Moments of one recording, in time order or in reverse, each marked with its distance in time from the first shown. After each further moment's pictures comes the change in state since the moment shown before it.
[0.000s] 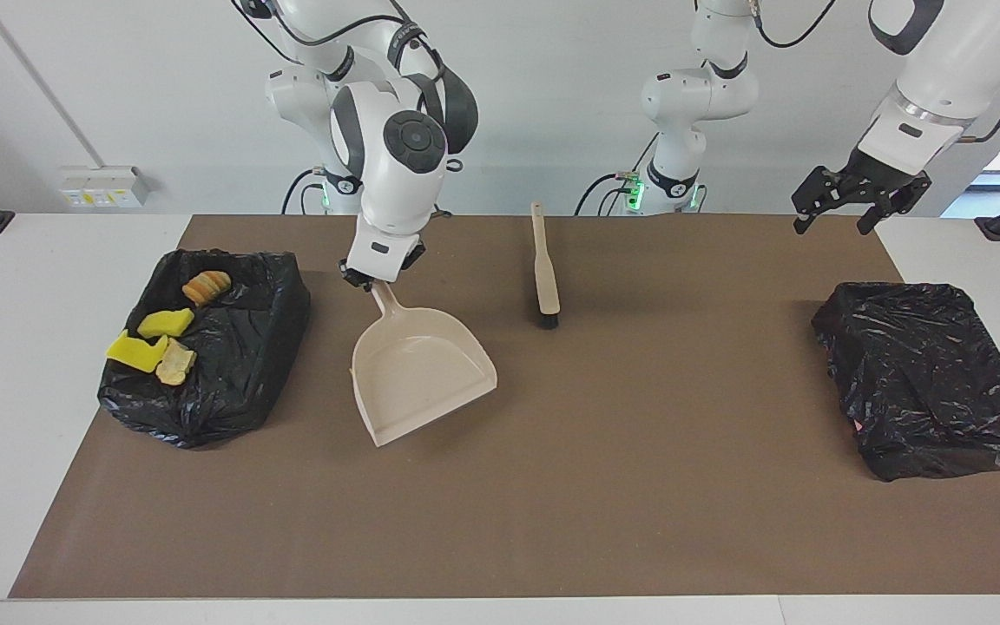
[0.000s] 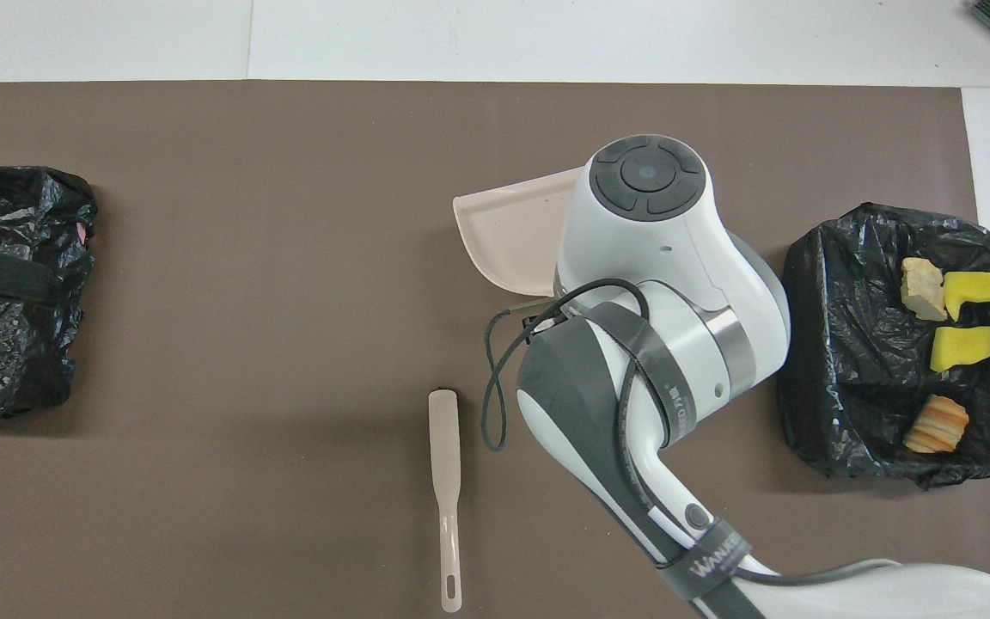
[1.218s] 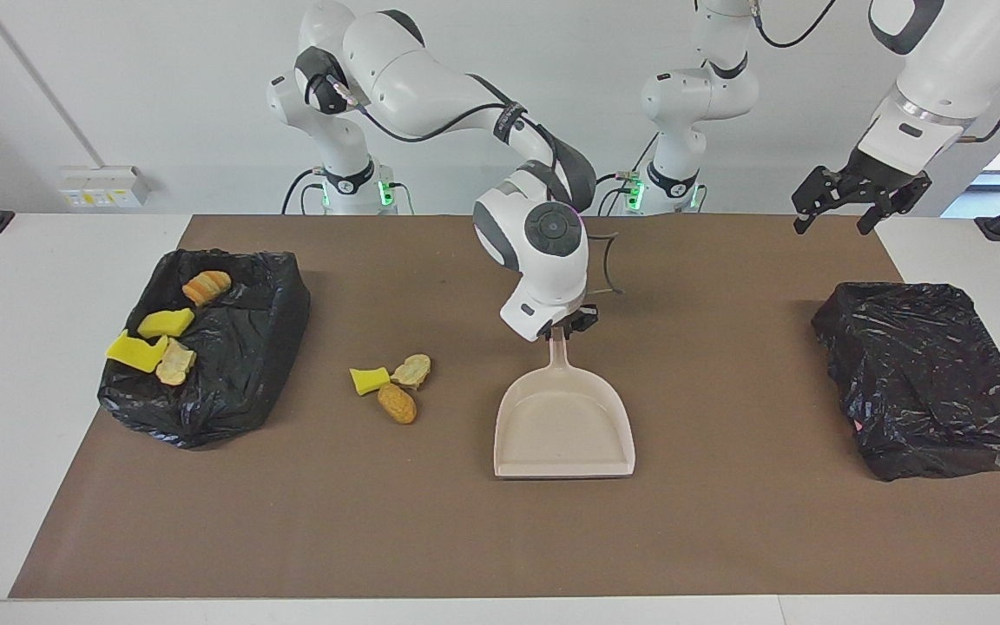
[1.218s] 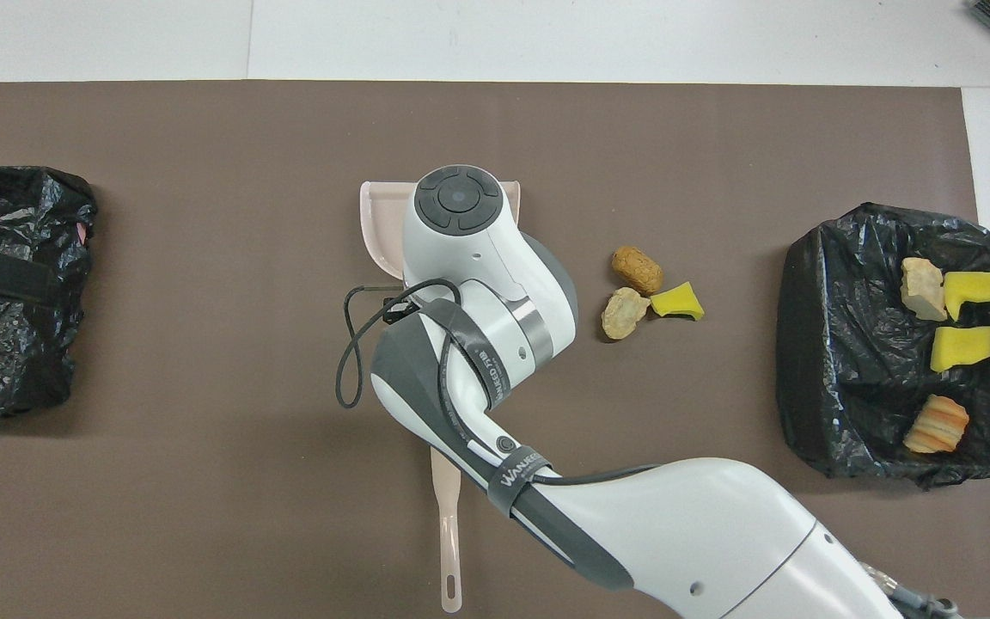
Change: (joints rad) left arm 0.000 0.000 0.000 0.000 0.000 0.000 0.000; right arm 0.162 0.353 -0.005 0.284 0.059 0.153 0.249
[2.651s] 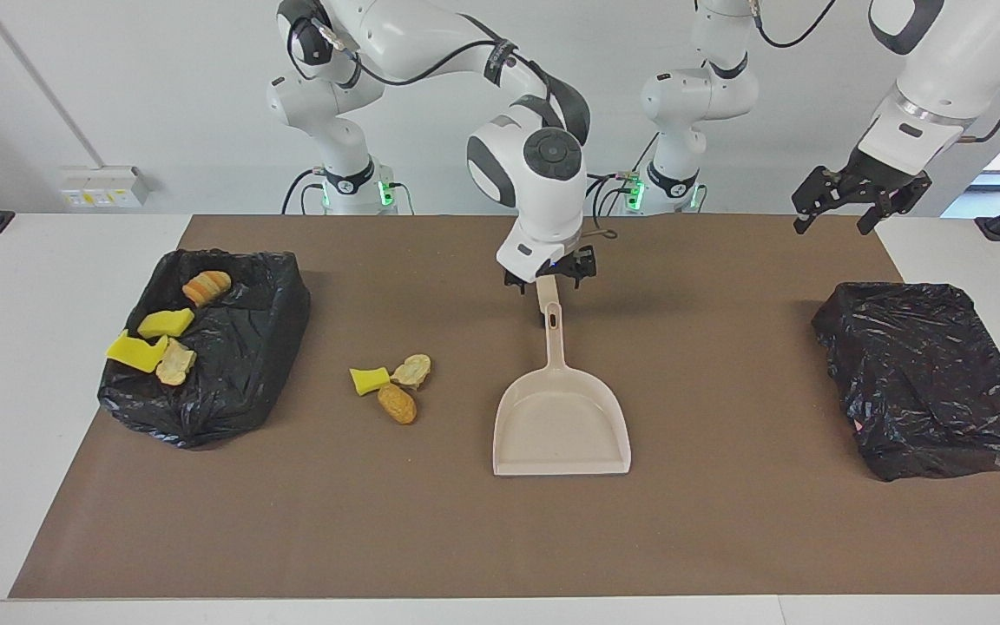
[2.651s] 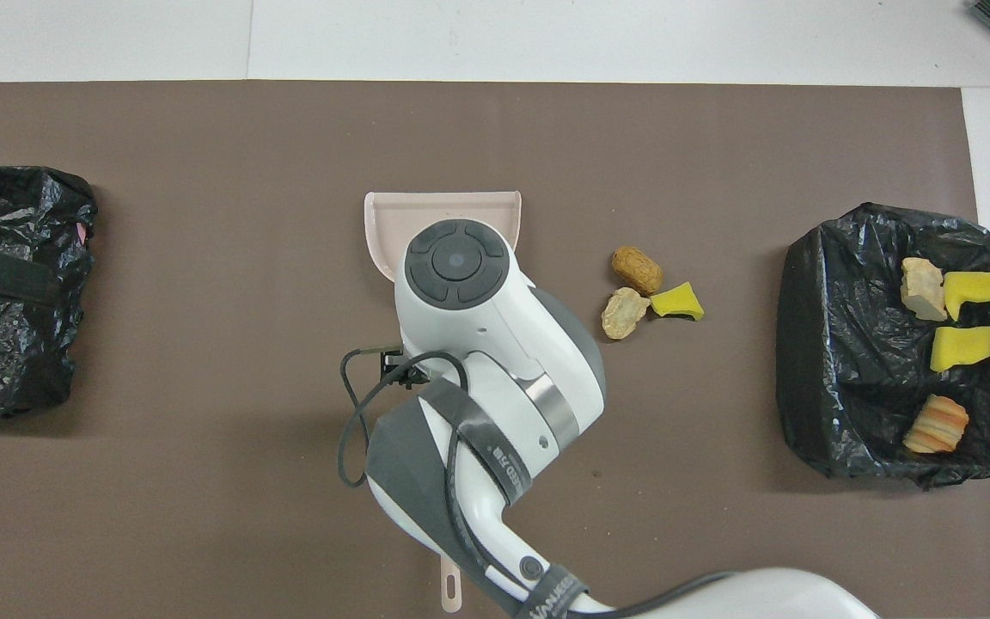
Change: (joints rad) left arm 0.000 0.000 0.000 0.000 0.000 0.000 0.000; right arm 0.038 -0.302 0.006 -0.295 0.003 -0.027 -0.028
